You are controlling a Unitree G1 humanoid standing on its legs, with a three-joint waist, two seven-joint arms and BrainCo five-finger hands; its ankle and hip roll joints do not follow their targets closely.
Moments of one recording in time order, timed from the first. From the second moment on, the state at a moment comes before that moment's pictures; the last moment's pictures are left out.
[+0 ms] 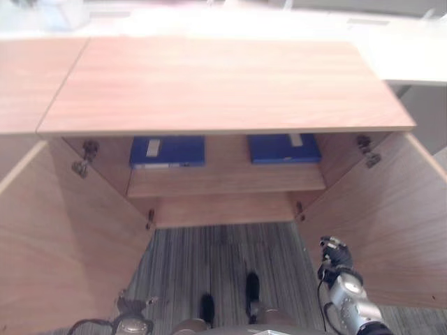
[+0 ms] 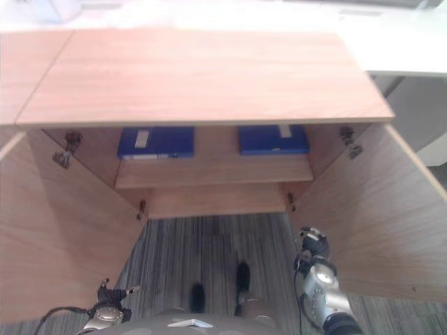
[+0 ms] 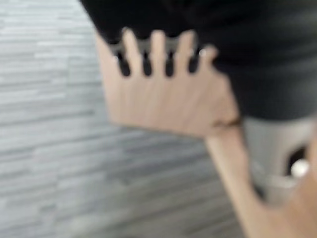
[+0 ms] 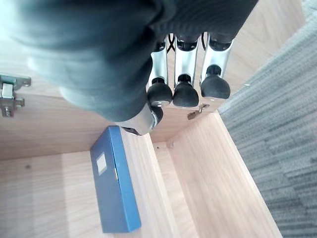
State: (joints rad) left arm 0.08 0.20 -0.08 1.14 -0.05 -0.03 0.25; right arm 0.10 -0.24 0.19 0.55 0.64 -0.09 -0.12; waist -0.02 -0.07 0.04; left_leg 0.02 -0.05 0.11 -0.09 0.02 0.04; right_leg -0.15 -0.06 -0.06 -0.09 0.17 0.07
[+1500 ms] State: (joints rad) left arm 0.04 0.22 -0.09 1.19 0.11 0.01 0.20; right arm 0.11 -0.51 -0.33 0.35 0.25 -0.05 -0.37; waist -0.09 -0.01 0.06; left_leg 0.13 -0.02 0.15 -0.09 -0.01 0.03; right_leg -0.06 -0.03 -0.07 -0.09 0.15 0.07
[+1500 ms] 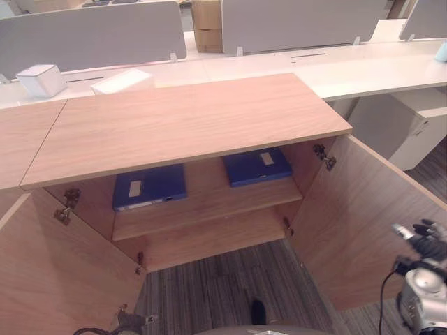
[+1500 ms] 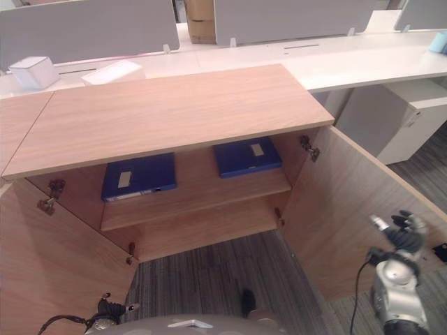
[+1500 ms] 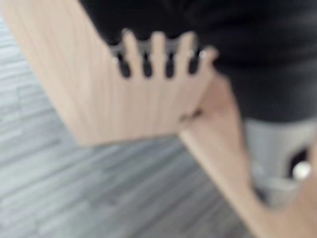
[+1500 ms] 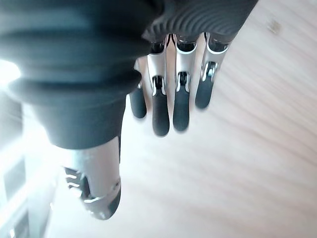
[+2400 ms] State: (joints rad) left arm 0.03 0.17 -0.10 1.27 0.13 0.07 0.28; right arm 0.13 -0.44 -0.60 0.31 0.31 -0.13 -0.81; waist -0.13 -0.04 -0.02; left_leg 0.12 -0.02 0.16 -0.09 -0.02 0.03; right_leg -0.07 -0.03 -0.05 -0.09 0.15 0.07
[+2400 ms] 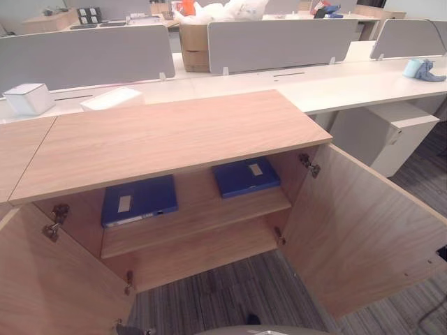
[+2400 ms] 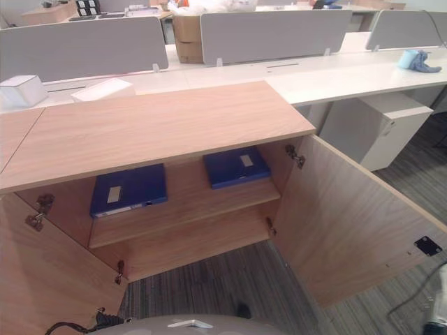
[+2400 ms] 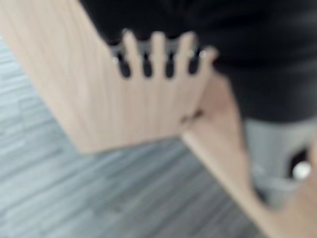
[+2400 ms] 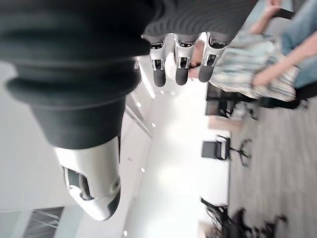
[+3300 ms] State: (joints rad) left arm 0.04 0.16 -0.12 1.21 0.12 0.04 0.22; right arm 0.17 -0.29 -0.44 0.41 0.48 -0.15 -0.60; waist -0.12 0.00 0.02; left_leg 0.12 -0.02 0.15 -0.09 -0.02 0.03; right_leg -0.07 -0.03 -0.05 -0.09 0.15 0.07
